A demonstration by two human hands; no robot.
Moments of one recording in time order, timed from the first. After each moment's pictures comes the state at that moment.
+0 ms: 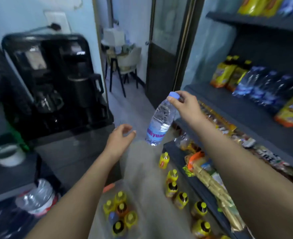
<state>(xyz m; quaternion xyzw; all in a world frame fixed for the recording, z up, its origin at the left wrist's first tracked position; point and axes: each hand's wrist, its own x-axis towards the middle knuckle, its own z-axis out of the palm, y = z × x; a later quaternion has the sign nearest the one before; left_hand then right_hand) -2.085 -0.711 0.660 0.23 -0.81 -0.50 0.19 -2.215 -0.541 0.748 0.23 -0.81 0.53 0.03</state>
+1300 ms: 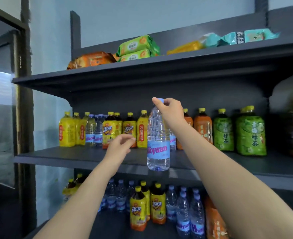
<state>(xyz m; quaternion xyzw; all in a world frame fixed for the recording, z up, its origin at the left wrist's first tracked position) -2.394 -0.245 1.006 -0.26 -0.69 -0.66 0.11 -2.347 -0.082 1.100 0.01 -0.75 0.46 0.47</state>
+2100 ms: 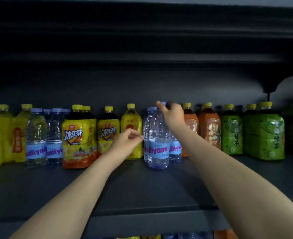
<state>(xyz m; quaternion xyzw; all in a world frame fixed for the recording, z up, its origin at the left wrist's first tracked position) -2.628 -0.168 1.021 -0.39 -0.73 -0.57 0.03 -2.560 -0.018 1.084 -0.14 -0.76 0.36 0.52</state>
